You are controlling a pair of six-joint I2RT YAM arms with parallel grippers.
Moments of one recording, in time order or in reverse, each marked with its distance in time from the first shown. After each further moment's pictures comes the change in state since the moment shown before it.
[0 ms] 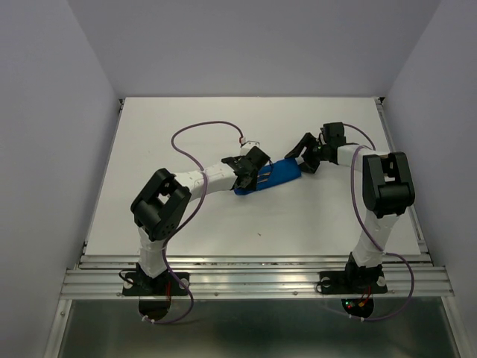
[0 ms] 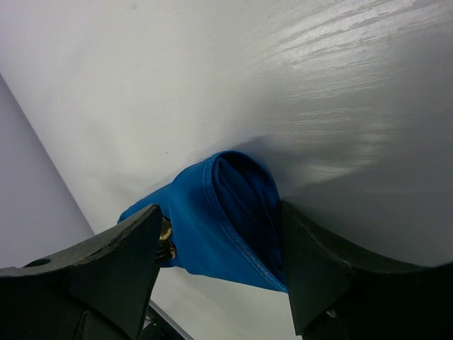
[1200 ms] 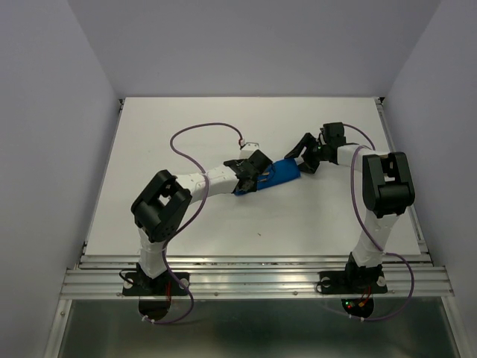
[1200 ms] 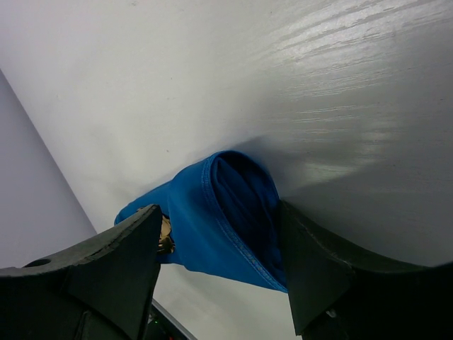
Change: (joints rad) left arm -0.030 -0.006 -0.013 -0.010 -0.089 -0.053; right arm 0.000 0.001 0.000 0.000 -0.008 0.003
